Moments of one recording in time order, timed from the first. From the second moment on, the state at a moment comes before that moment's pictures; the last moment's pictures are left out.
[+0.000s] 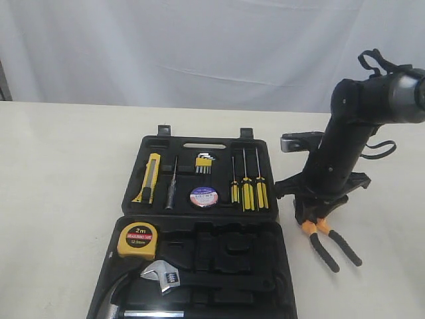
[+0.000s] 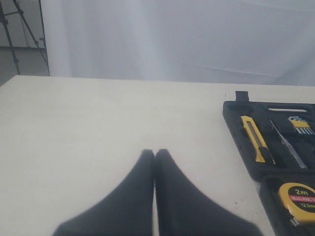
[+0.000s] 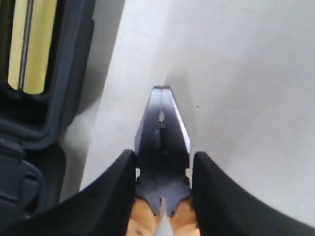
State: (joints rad) left arm -0.02 0.00 0.00 -0.02 0.27 -0.03; right arm -0.18 2.09 -1.39 0.14 0.96 -0.15
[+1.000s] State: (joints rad) left arm -0.02 0.00 0.00 -0.02 0.27 -0.03; right arm -0.15 1.85 -1.39 0.27 1.14 -0.31
